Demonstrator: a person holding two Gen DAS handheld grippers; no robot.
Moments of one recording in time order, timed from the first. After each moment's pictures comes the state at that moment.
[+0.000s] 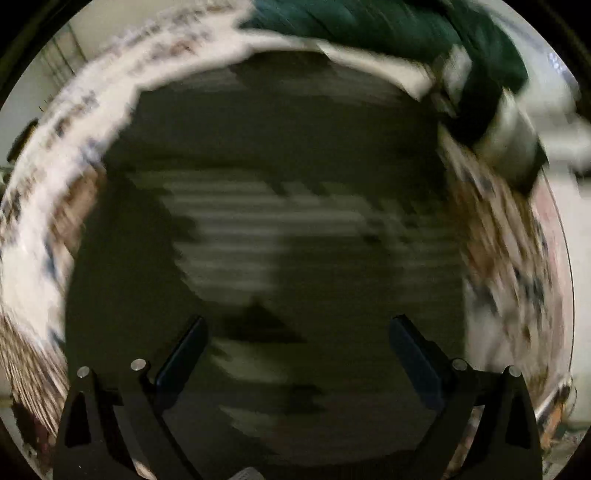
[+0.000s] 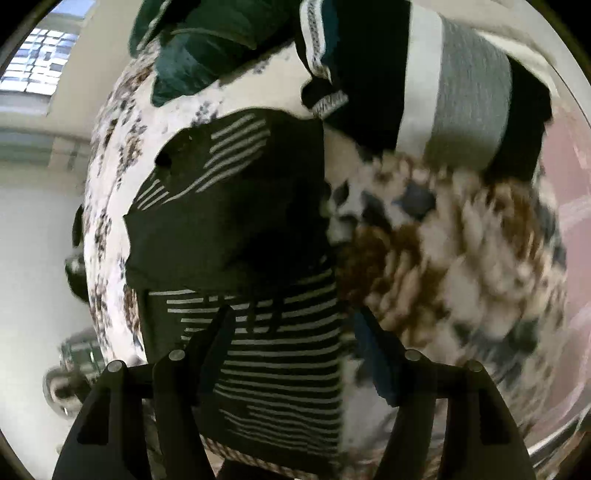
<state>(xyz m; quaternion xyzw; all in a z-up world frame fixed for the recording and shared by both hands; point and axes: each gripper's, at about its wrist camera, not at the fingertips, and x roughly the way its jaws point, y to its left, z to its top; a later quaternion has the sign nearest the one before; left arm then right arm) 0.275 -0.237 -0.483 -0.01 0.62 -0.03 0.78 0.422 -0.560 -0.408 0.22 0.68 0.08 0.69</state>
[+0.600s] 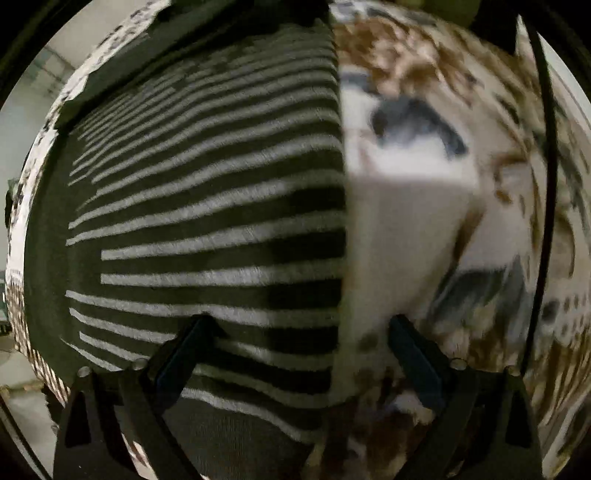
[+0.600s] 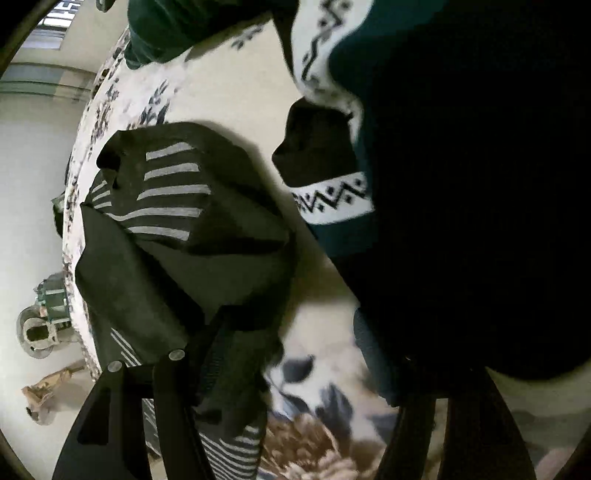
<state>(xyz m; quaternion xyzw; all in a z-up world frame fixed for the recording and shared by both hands) 0.213 -0.405 -0.578 0.08 0.65 0.02 0.76 0.588 -0.561 -0.560 0.13 0.72 0.16 0.66</state>
